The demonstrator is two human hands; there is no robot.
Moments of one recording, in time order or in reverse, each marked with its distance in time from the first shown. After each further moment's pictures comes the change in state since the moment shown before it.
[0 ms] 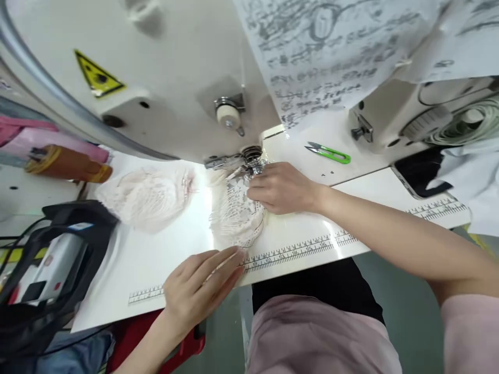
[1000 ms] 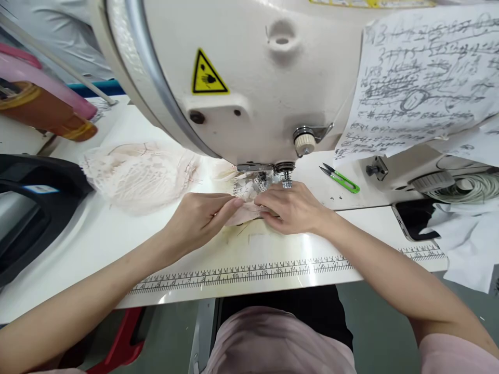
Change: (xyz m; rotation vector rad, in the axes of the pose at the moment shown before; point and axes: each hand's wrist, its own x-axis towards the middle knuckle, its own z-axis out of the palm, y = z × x) left_hand 0.070 -0.063 0.003 -0.346 0.015 -0.378; right_hand 0.002 -0.006 0.004 0.281 -0.101 0.133
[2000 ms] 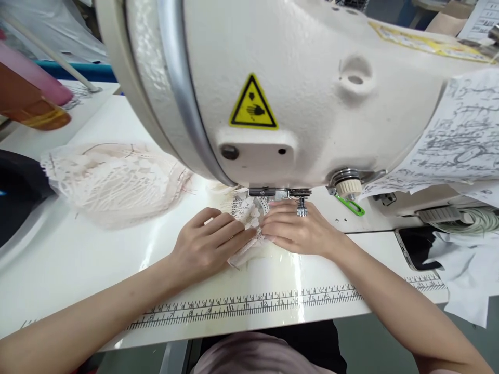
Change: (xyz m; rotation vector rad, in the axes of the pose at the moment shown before) left_hand -0.012 -0.023 0.030 0.396 0.274 0.457; right_hand -0.005 0.006 -0.003 0.035 -0.039 -0.091
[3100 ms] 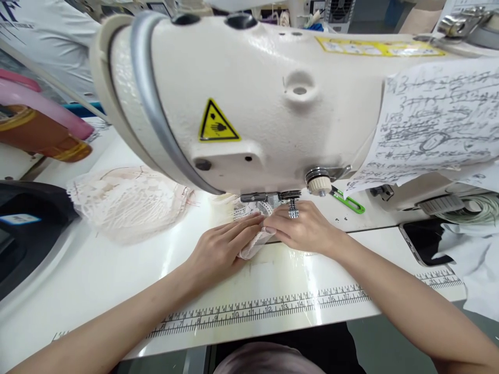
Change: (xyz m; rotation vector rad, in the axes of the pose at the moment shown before) left_hand -0.002 0.006 0.012 -0.258 -0.160 -0.154; right_hand 0.009 -0.006 -0.005 -0.345 0.106 0.067
